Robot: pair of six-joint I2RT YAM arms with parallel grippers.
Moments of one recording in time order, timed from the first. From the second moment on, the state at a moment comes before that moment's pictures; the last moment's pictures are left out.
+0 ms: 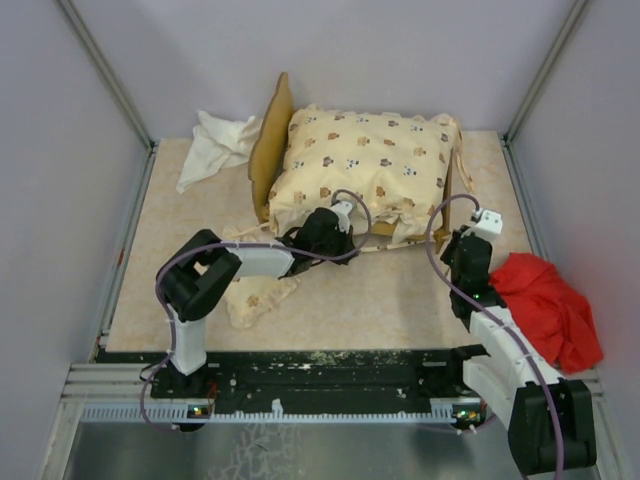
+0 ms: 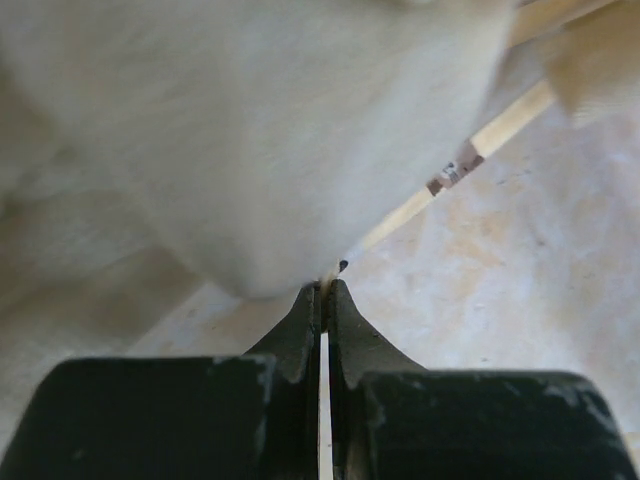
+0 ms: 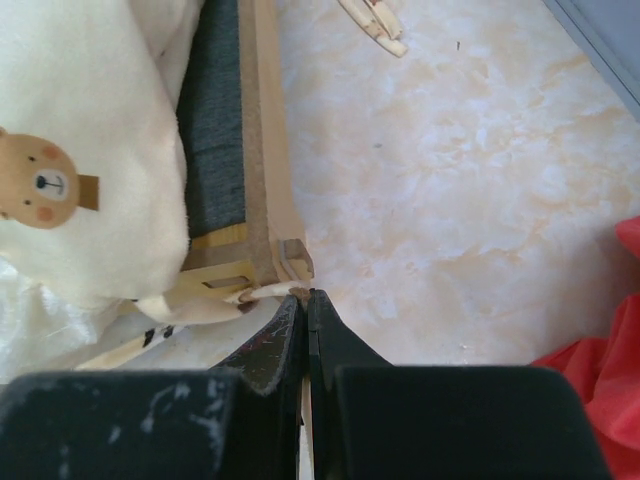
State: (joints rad) left arm -0.82 1.94 1.07 0.33 0.09 -0.36; right arm 0.11 0.86 0.33 0.20 0.35 0.28
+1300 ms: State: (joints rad) left arm -0.80 1.75 1.01 0.17 0.05 -0.46; right arm 0.09 0.80 0.52 -0.11 0.29 0.51
